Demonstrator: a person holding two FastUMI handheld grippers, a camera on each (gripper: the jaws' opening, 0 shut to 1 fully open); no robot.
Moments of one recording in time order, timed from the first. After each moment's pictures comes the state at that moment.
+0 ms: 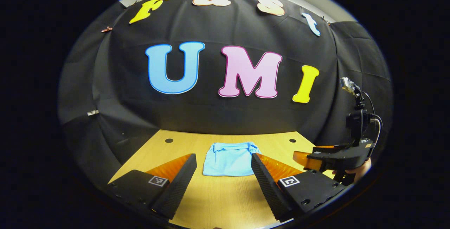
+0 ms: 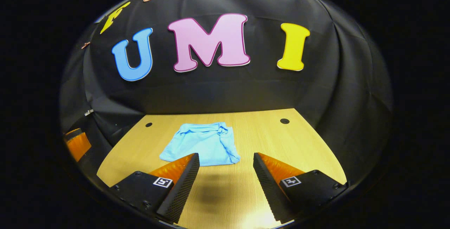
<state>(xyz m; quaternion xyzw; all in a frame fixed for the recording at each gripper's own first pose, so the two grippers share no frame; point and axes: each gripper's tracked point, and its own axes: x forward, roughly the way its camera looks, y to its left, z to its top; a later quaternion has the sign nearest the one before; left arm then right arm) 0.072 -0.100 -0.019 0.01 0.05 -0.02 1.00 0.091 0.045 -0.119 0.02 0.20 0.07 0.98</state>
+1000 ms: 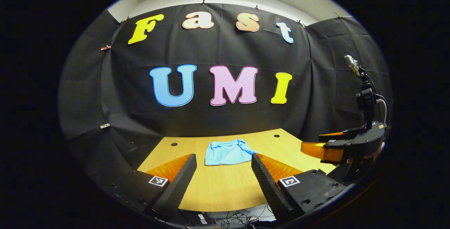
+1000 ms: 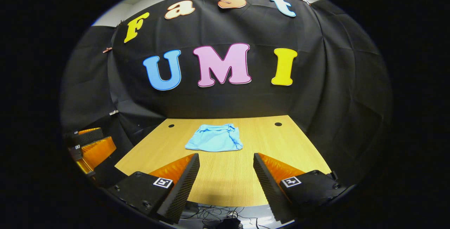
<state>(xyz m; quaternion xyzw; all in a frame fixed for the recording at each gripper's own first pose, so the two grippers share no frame) -0.087 -0.114 0.003 0.05 0.02 -0.06 1.00 -0.096 0.034 -0.045 0.02 0.16 0.10 0.98</state>
